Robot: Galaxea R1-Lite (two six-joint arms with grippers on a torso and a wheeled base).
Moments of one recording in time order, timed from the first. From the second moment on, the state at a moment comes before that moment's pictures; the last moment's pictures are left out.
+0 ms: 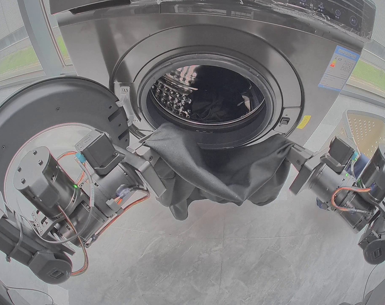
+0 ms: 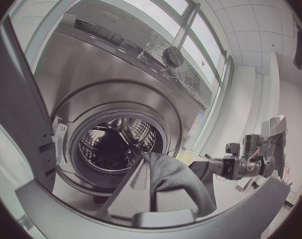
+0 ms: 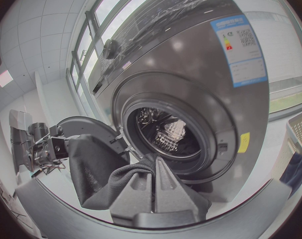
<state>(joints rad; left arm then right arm) -0.68 1.73 -0.50 -1.55 -0.02 -0.13 0.61 1.63 -0.43 -1.42 -0.02 0.12</state>
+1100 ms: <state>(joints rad) -0.79 1.84 -0.76 -1.54 -0.03 -0.13 0.72 2.16 -0.60 -1.54 -0.04 0.14</state>
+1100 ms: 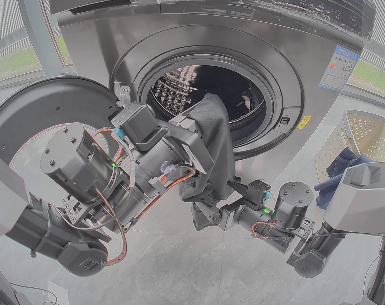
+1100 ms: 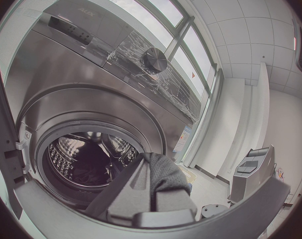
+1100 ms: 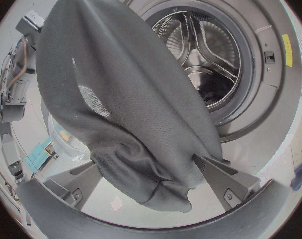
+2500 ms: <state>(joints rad) -0.72 1.83 -0.76 -1.54 0.06 -0.13 0.62 2.38 -0.97 -1.54 -0.10 0.12</state>
